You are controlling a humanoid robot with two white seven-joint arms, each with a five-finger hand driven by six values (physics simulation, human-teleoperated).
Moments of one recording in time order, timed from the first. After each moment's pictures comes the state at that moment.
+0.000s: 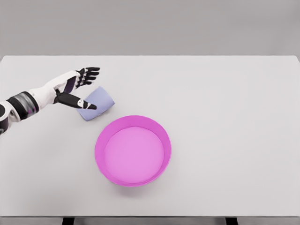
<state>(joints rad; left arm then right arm) -0.67 0.90 -0.92 -1.58 0.75 0.09 -0.14 0.02 0.00 0.20 0.05 -0.08 -0.07 -0.06</state>
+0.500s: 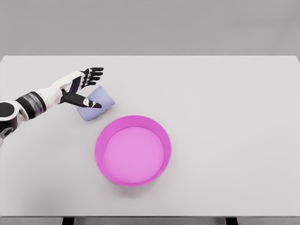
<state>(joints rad) -0.67 0.83 -0.92 -1.51 0.75 0.09 -0.14 0.02 0.00 0.20 0.05 -0.08 -0.07 -0.06</state>
